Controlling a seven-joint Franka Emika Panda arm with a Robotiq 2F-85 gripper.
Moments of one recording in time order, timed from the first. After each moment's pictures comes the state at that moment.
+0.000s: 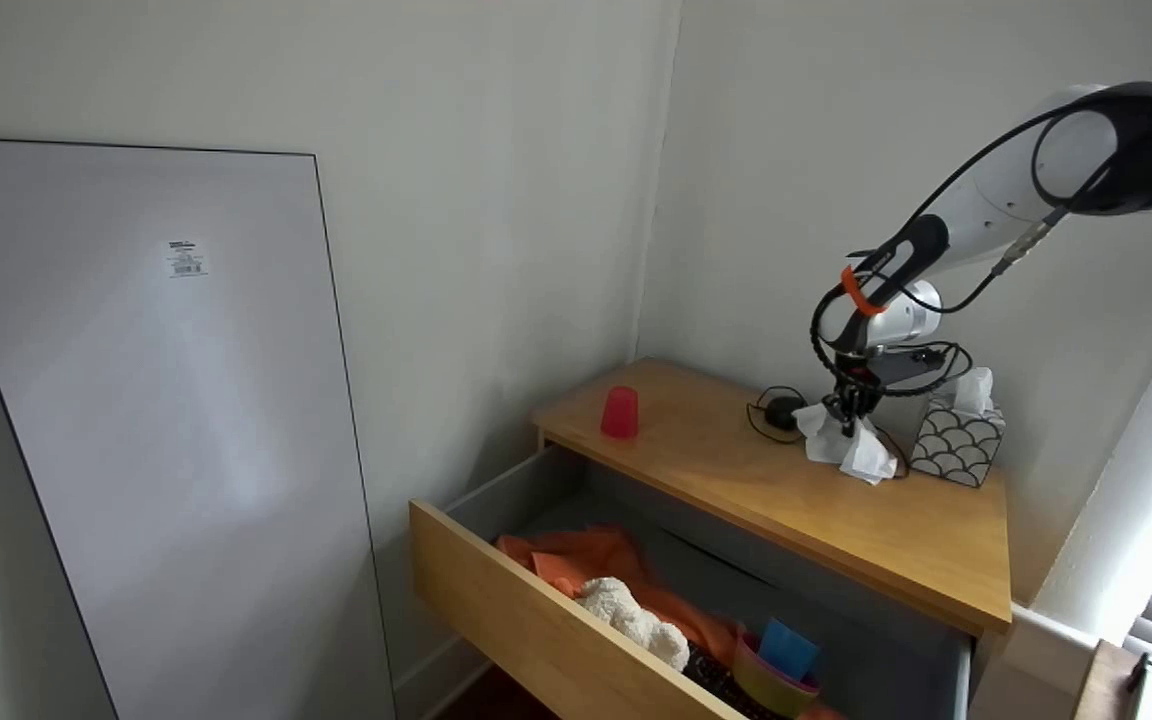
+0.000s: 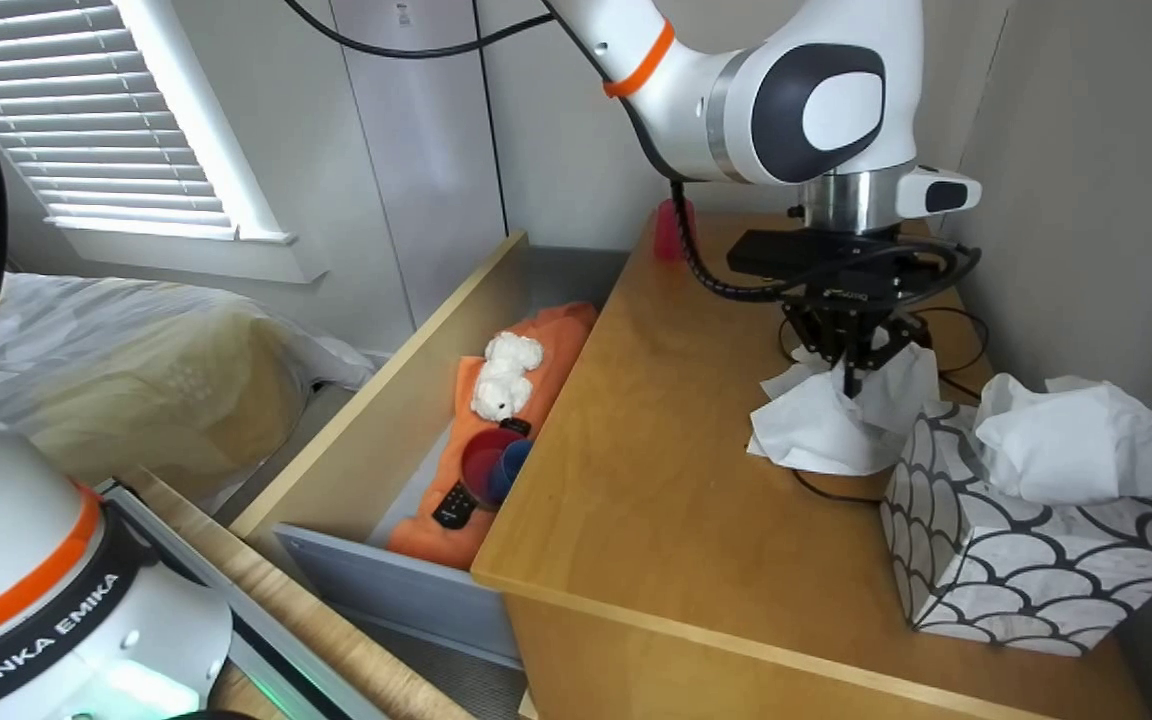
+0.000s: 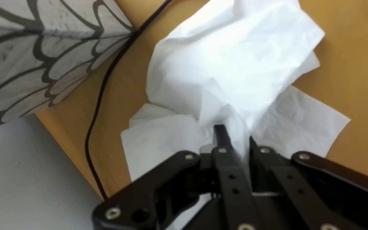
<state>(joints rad) -0.38 0.61 -0.25 -1.81 -0.10 2.45 -0.20</state>
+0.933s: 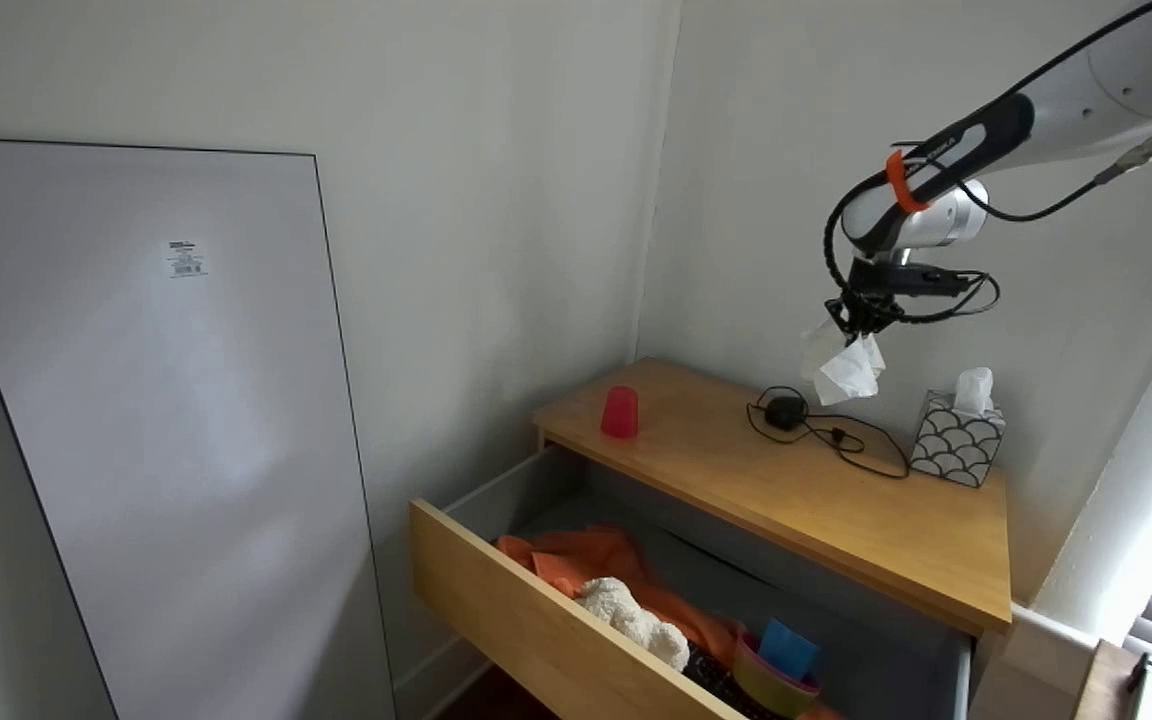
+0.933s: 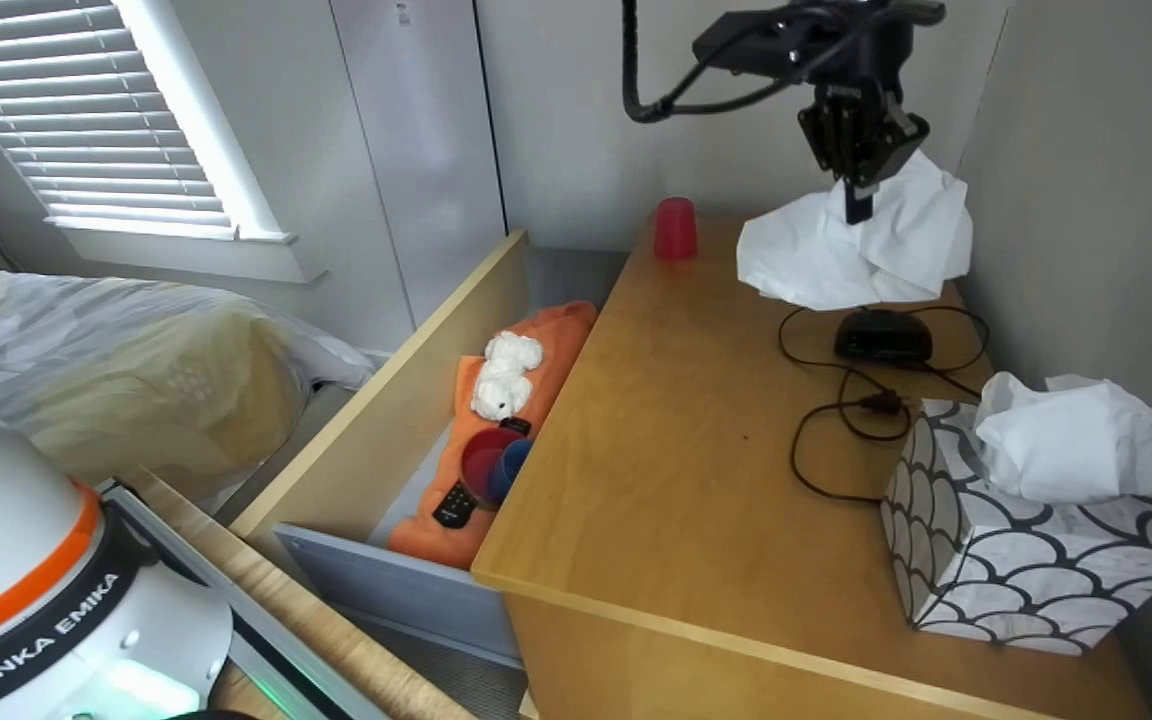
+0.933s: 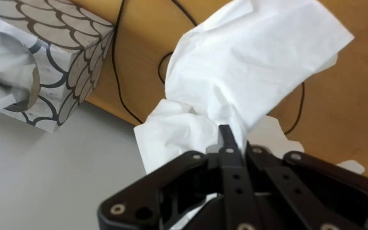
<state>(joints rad) -0.30 0.26 -0.28 -1.91 -0.06 2.38 0.23</state>
